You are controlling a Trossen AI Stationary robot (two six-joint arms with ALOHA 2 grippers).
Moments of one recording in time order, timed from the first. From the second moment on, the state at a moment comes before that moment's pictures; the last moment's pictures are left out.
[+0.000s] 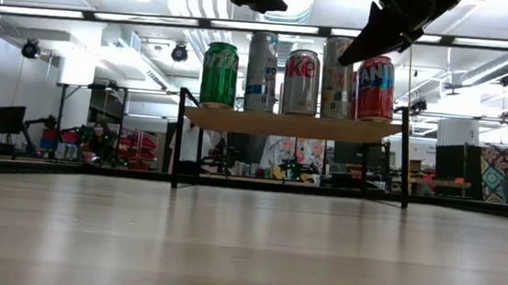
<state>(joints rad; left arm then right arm) 0.12 1.52 1.17 0.34 -0.52 0.61 0.22 1.28 0.94 -0.41 0.57 0.20</state>
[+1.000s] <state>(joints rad) 0.18 1.52 1.30 -0.07 -0.54 0.60 0.22 1.28 0.94 -0.41 0.57 0.21</state>
